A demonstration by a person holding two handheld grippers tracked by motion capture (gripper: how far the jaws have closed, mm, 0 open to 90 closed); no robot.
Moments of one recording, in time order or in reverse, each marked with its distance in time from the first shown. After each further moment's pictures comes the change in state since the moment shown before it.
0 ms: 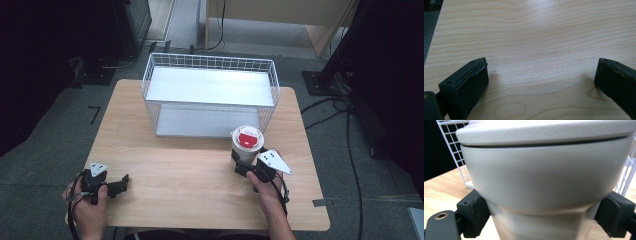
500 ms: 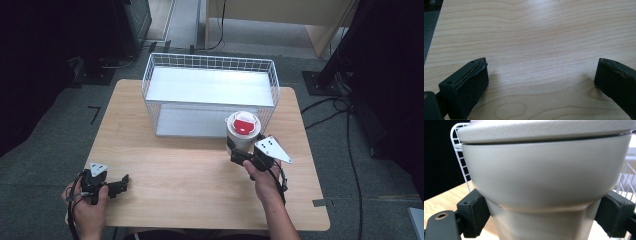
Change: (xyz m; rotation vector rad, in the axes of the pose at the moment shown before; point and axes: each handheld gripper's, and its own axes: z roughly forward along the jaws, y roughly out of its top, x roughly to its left) left arm 0.000 0.000 0.000 0.001 0.000 0.000; right arm 0.014 0.046 0.010 -0.072 0.042 -0.034
